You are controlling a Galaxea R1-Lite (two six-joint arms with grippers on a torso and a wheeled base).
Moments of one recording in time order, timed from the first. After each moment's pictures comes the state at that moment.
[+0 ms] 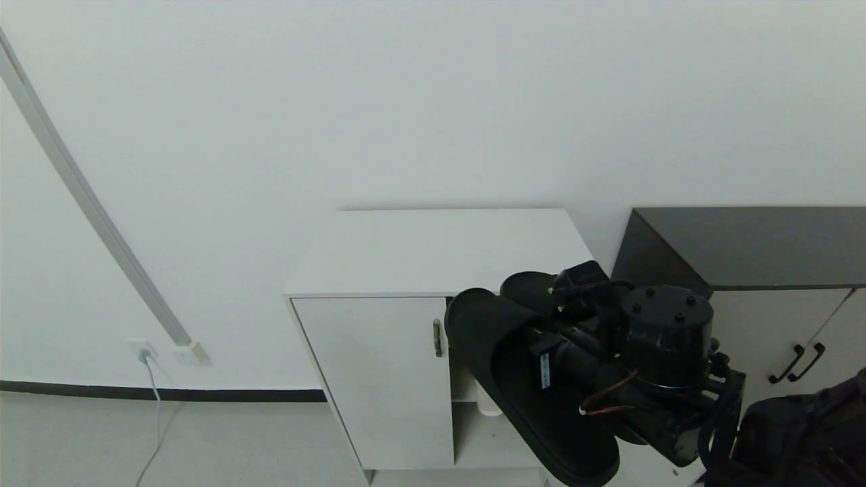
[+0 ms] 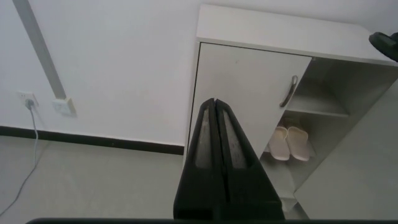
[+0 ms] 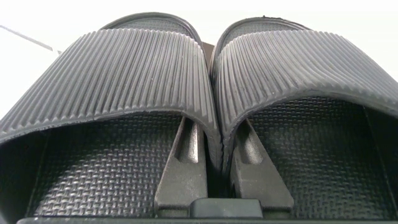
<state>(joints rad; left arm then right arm) 0.00 0.00 0.00 0.00 0.09 -0.10 0.80 1.84 -0.67 -0.99 -0.31 0.05</state>
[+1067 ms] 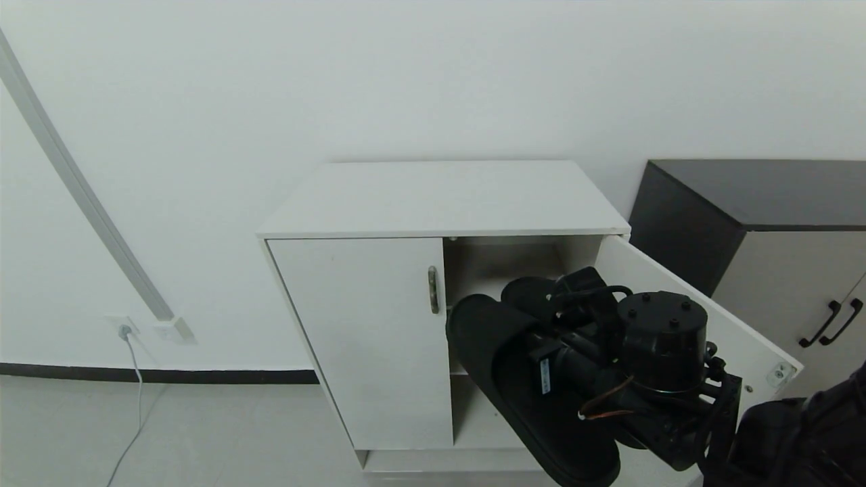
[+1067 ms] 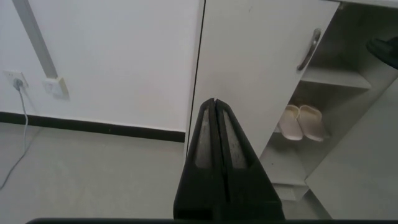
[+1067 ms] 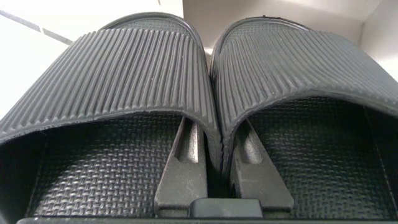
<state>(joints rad) 0.00 0.00 0.00 0.00 0.09 -0.11 0.80 1.85 -0.66 -0.99 -0.31 0.05</state>
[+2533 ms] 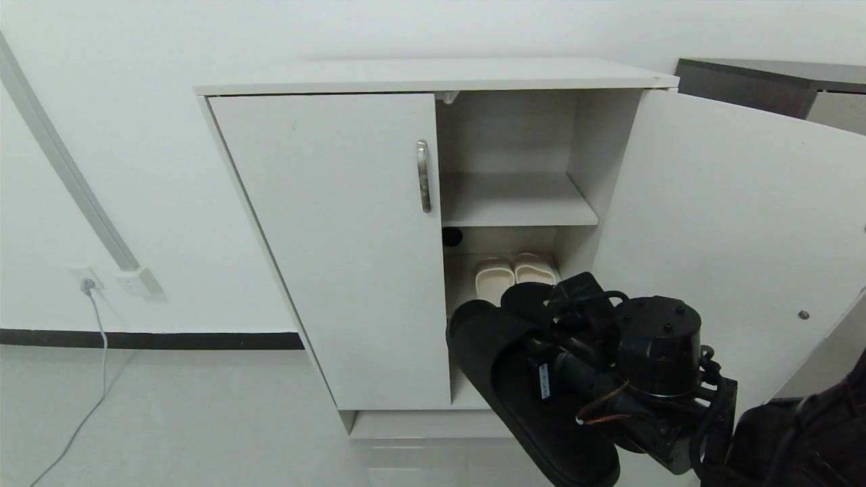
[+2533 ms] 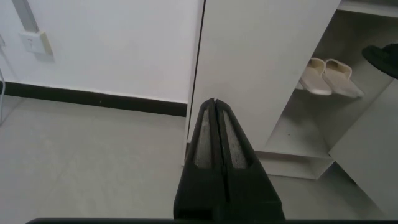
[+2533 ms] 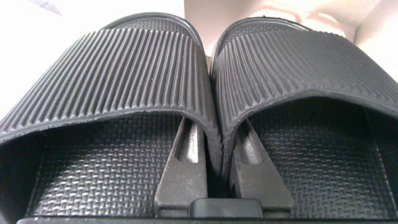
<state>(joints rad) 0.00 0.00 0.00 0.00 0.09 -0.11 0.80 1.86 -0.65 -1.00 -0.31 0.04</state>
